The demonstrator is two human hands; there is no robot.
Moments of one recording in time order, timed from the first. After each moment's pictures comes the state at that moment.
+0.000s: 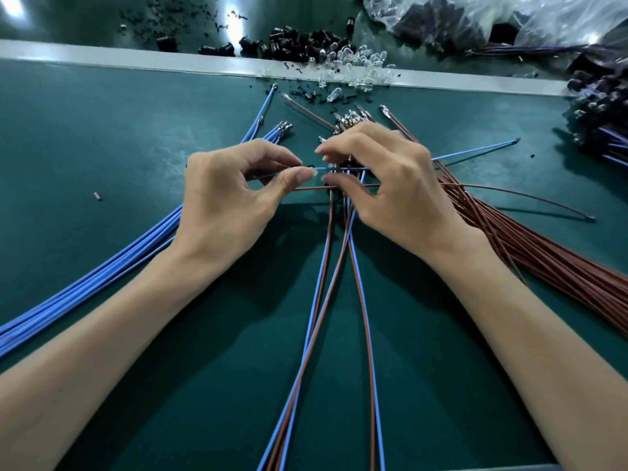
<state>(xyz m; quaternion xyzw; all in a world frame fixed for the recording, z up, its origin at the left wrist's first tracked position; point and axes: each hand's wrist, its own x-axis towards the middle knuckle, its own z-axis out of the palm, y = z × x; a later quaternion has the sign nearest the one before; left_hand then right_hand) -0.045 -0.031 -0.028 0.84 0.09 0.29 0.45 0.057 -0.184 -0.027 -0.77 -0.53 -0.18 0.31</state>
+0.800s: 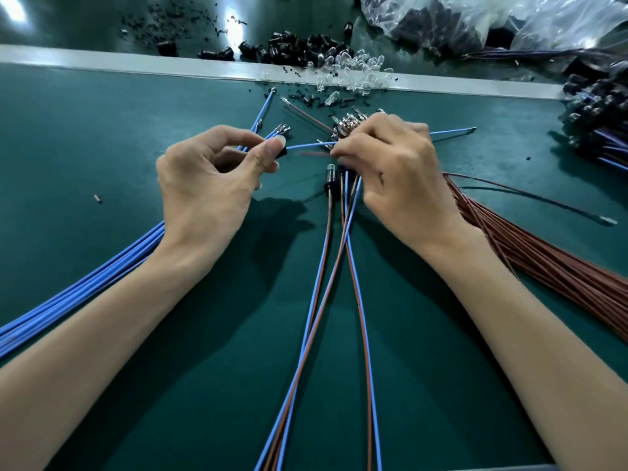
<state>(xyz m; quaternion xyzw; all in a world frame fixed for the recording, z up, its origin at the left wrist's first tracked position) -0.041 -0.023 -0.029 0.75 0.20 0.32 0.54 0.062 -0.185 -0.027 -0.81 -0.46 -0.23 0.27</state>
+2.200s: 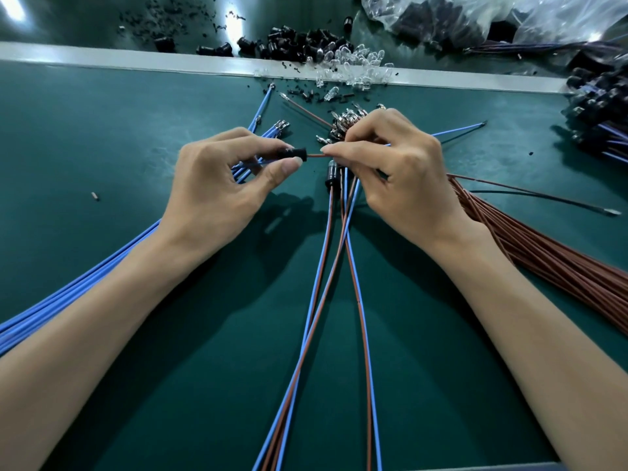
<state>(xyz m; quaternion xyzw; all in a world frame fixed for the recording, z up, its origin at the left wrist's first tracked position) -0.044 -0.018 -0.027 0.87 0.06 0.27 0.40 0.070 -0.188 -0.032 -0.75 -0.52 -0.25 0.32</state>
